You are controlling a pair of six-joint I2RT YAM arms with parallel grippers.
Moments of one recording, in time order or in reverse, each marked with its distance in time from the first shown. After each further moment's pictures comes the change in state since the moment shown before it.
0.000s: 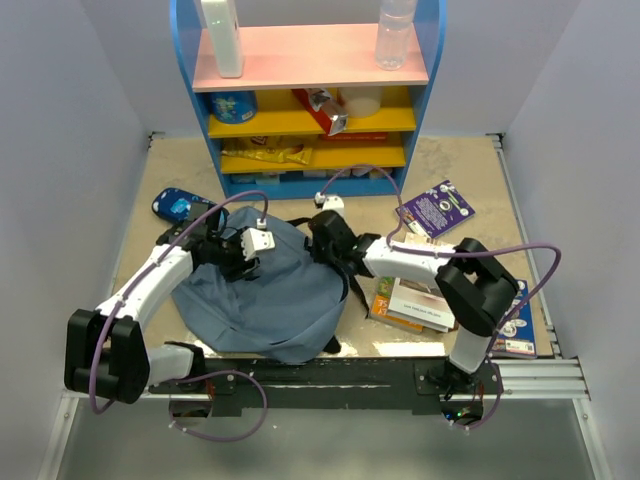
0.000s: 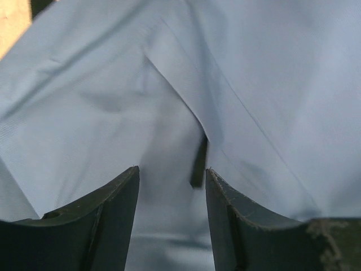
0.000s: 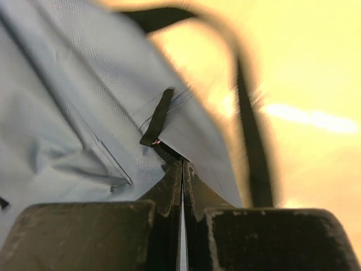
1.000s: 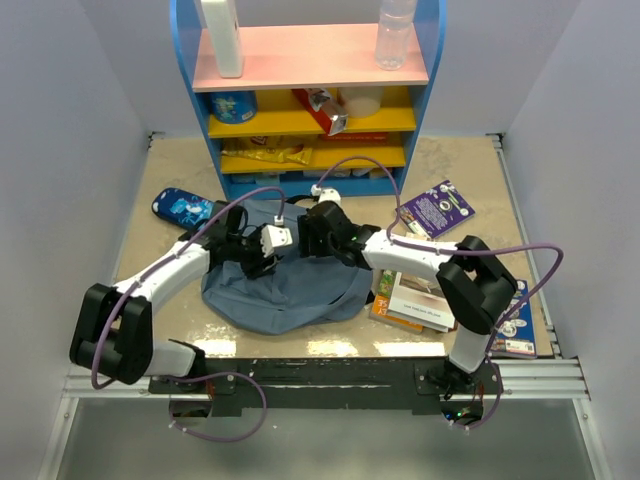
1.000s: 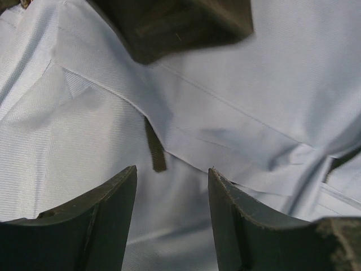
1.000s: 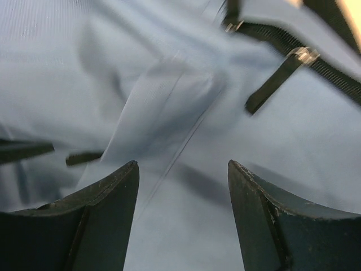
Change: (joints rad) left arm -0.124 0.095 -0.025 0.235 0.029 -0.159; right arm -0.019 0.013 0.096 -0.077 -0.066 -0.051
